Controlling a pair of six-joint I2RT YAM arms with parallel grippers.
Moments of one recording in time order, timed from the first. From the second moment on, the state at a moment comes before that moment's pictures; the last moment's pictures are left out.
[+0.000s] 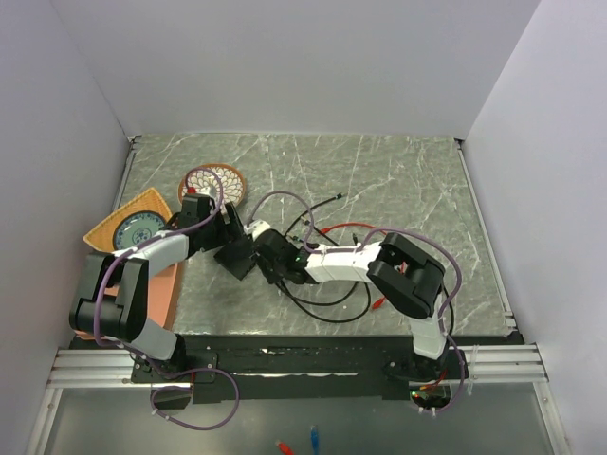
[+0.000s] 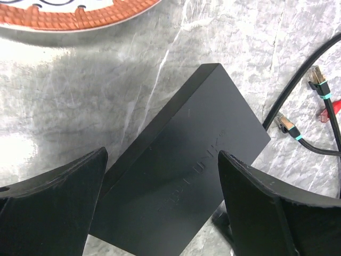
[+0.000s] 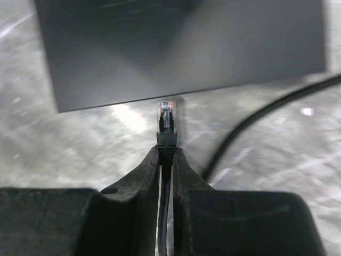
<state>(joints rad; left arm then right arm) -0.20 1.51 0.74 -0.04 0.17 -0.52 1.04 1.95 1.18 -0.07 0.14 0.28</state>
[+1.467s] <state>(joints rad) -0.19 1.61 0.74 0.11 0.23 -0.50 1.10 1.93 1.17 -0.14 0.26 0.25</state>
